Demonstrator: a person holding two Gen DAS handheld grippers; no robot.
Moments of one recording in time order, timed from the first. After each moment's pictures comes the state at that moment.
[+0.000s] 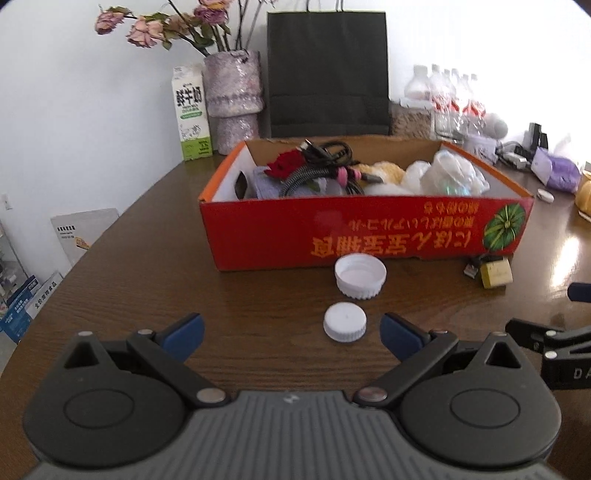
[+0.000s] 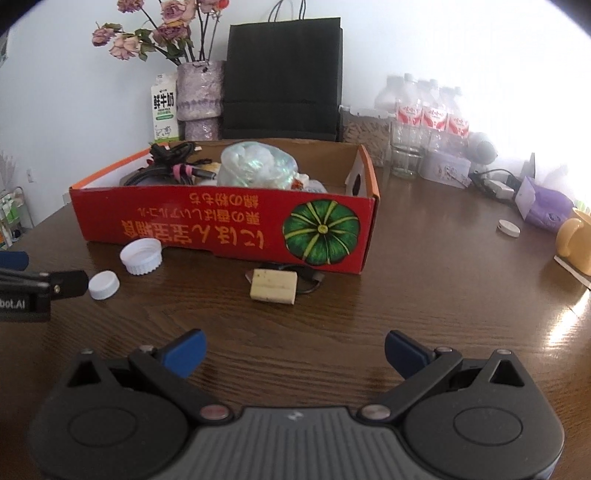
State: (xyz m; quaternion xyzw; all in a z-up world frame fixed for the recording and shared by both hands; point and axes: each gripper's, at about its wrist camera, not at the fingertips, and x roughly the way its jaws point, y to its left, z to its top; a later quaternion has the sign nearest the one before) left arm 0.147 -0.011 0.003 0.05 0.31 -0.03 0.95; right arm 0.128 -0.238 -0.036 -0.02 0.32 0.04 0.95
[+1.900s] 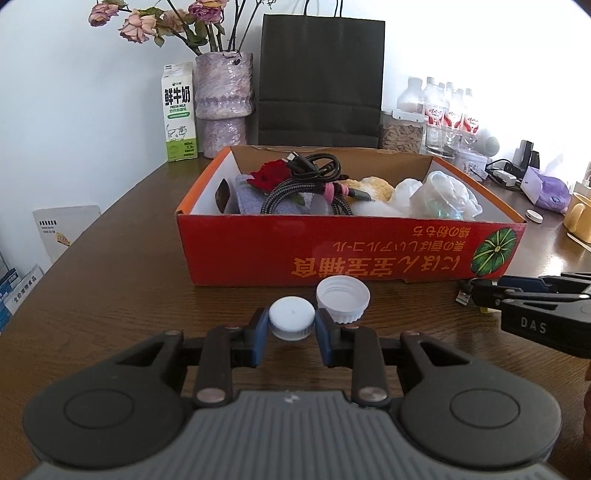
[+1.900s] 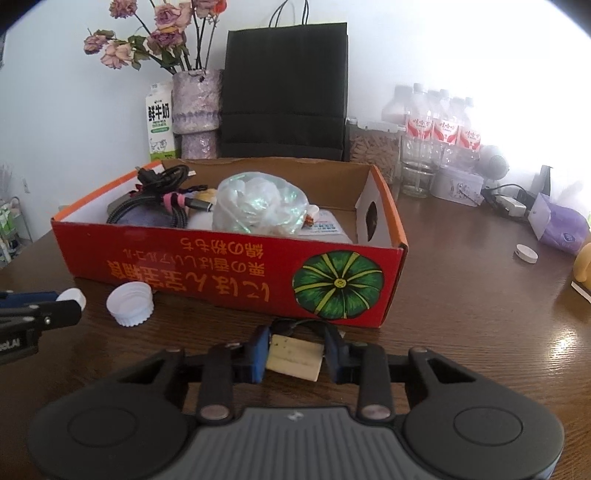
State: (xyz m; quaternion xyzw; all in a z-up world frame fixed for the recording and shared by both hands) left arm 0.163 -0.010 0.007 0.01 0.30 -0.05 0.95; right arm 0.170 -0.227 -0.026 -0.02 0.30 0.05 0.95
